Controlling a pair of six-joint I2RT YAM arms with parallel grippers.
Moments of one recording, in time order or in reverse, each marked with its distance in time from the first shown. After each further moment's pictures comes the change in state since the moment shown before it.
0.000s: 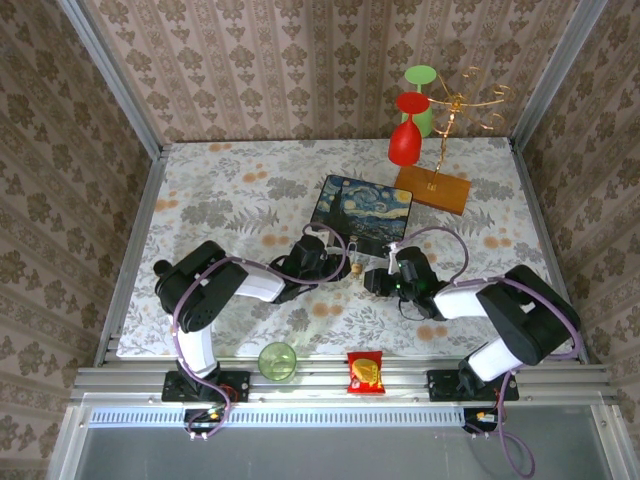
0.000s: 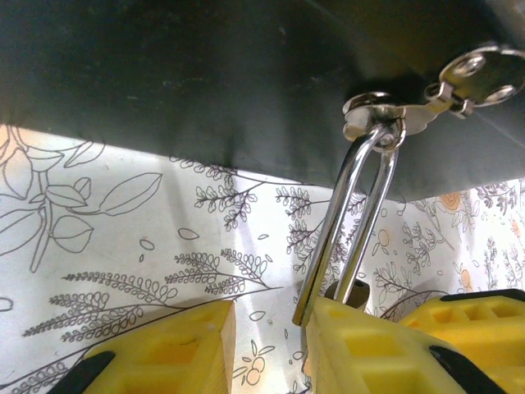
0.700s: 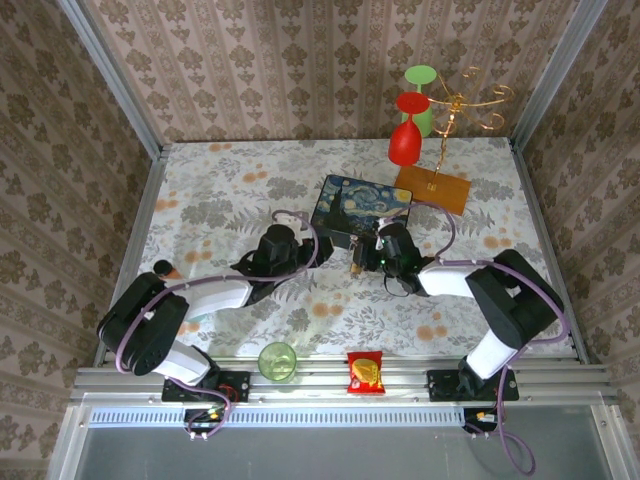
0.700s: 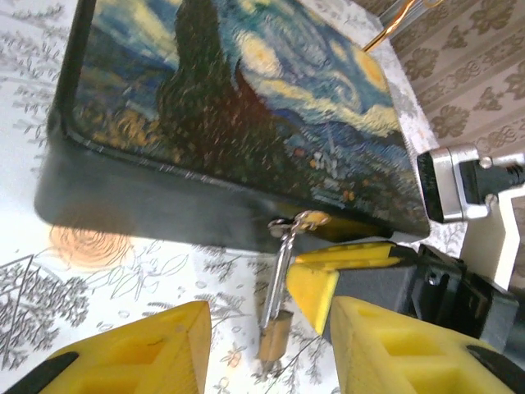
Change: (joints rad) left arm 0.085 -0.368 -0.100 -0.119 -0.031 0.044; right arm 0.022 0.134 0.264 -0.106 0.133 0.008
